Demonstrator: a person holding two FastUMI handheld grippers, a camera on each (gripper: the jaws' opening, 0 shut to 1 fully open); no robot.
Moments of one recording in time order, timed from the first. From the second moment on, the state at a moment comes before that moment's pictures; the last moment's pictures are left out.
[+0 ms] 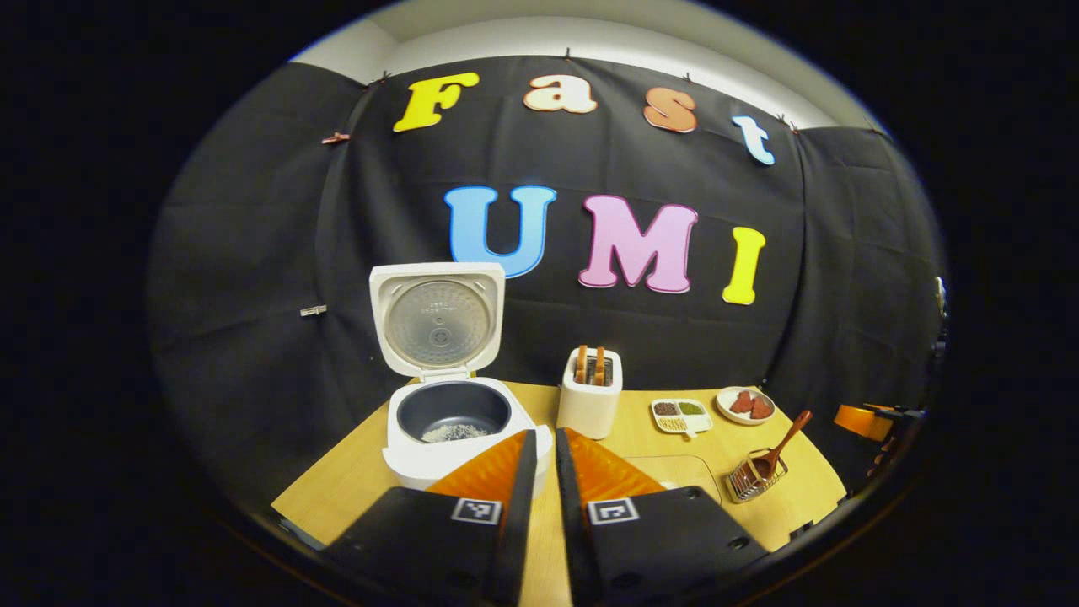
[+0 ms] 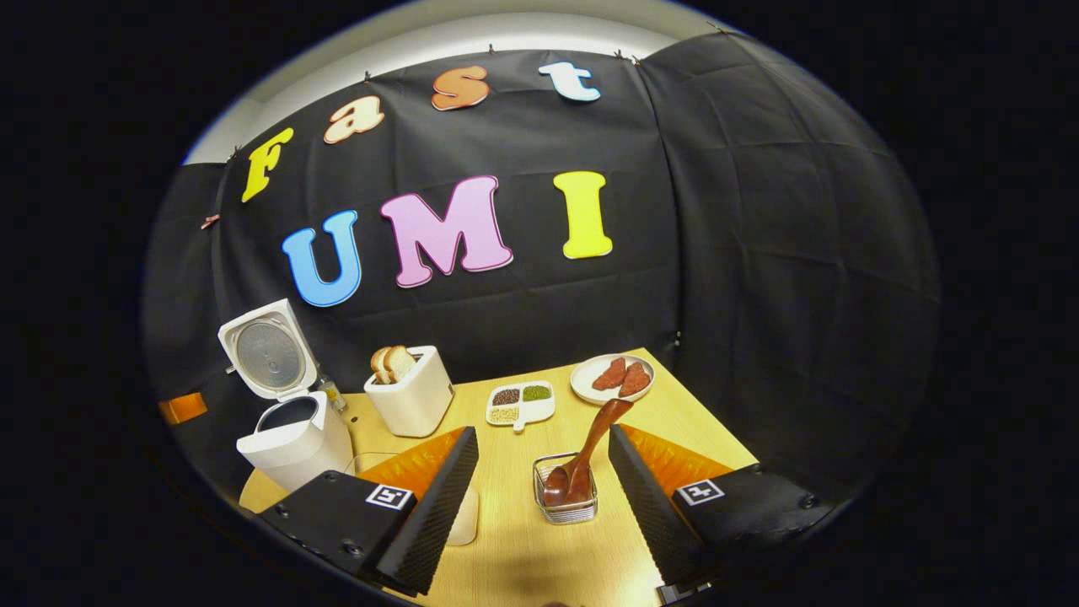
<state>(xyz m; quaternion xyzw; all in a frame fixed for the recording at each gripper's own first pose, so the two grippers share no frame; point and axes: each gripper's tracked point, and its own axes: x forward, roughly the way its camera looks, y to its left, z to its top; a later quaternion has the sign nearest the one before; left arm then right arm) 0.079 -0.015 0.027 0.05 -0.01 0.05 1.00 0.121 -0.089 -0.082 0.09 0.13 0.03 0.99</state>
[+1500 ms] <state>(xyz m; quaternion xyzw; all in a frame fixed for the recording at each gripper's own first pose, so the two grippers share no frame) 0.051 -0.071 -0.087 -0.09 0.12 0.12 0.98 0.276 -0.100 -0.246 0.18 0.31 0.04 0.93</state>
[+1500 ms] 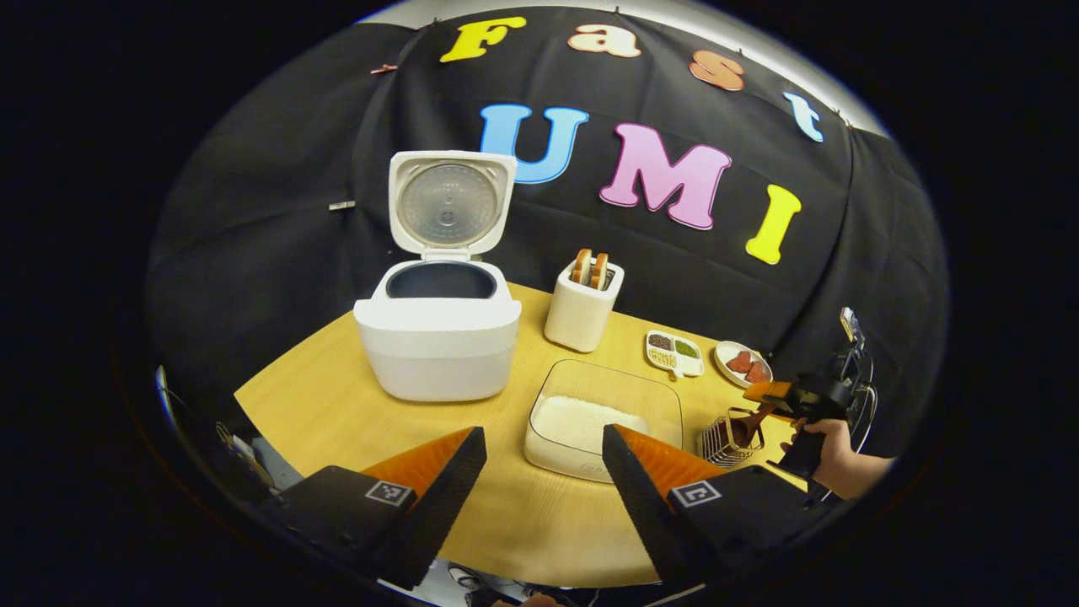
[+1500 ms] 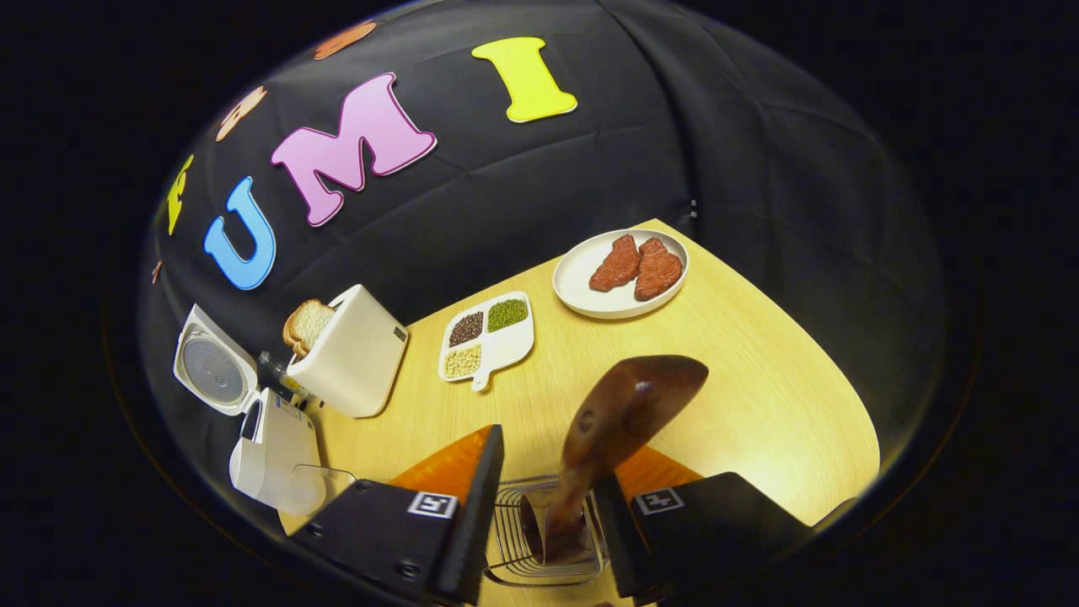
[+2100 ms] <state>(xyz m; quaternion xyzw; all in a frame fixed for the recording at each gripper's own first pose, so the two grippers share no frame) 0.025 -0.029 -0.096 -0.09 0.12 0.10 0.98 0.254 -0.100 -0.200 0.17 0.29 0.01 0.94</state>
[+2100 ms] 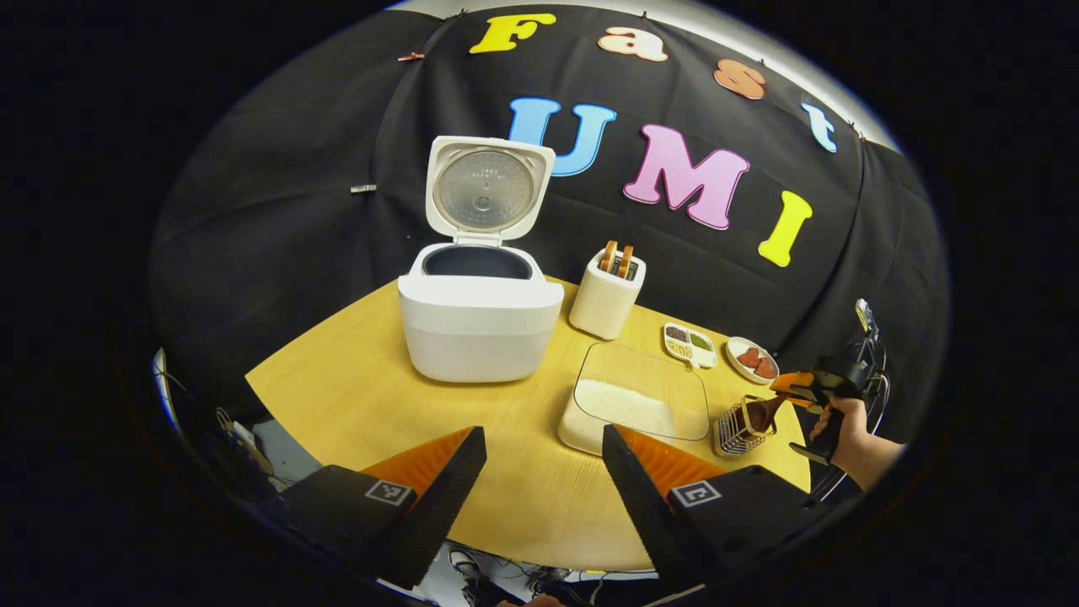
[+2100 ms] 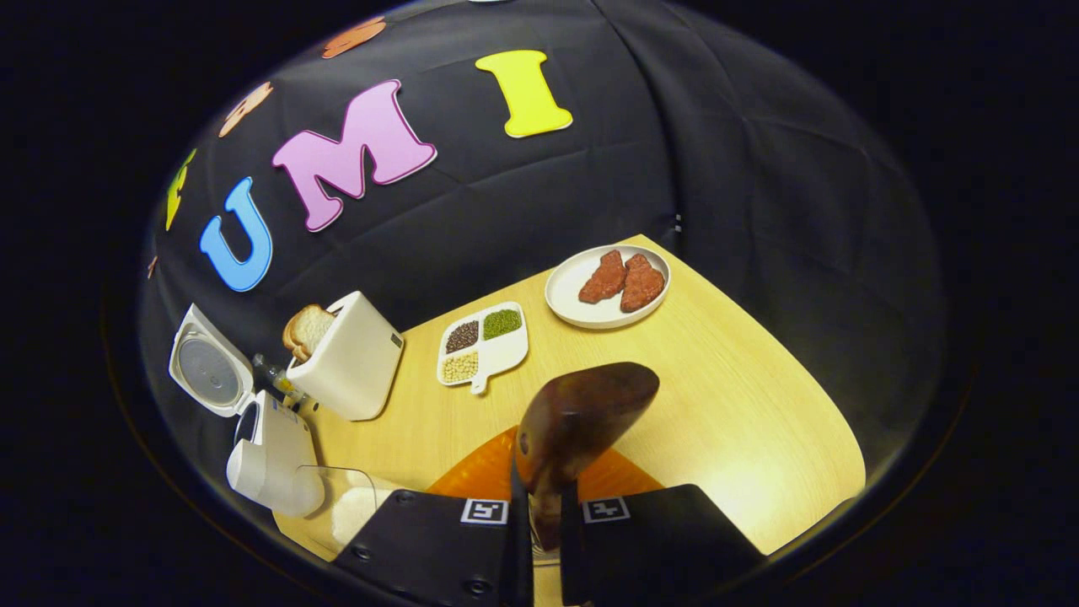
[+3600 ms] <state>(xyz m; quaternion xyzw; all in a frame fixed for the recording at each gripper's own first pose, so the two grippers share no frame) 0.039 0.130 -0.141 -0.05 0.13 0.03 0.99 0.188 0.113 -0.199 -0.02 0.23 0.10 0.97</state>
